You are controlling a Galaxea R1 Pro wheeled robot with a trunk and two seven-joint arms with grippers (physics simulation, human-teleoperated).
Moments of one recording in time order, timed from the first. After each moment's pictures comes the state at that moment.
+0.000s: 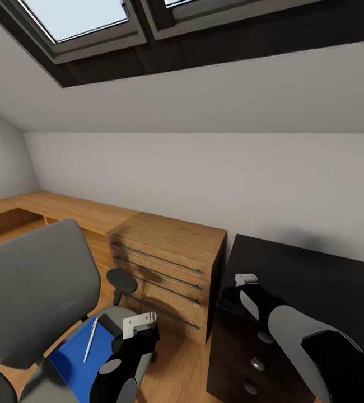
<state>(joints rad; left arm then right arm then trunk) -0.03 -0.16 -0.30 -1.62 0.31 0.59 0.54 -0.94 0.02 0.26 -0.15 -0.26 0.30 -0.05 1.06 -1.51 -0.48</state>
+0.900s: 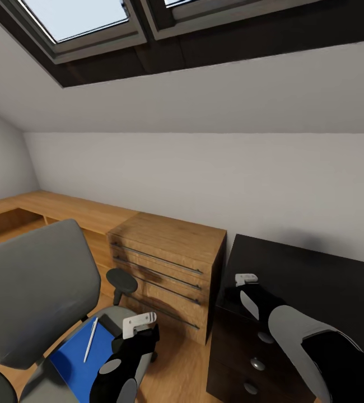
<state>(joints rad) -0.03 -0.16 -0.30 -1.62 0.31 0.59 0.54 -0.94 0.02 0.26 -0.15 -0.26 0.30 -0.05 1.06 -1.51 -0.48</state>
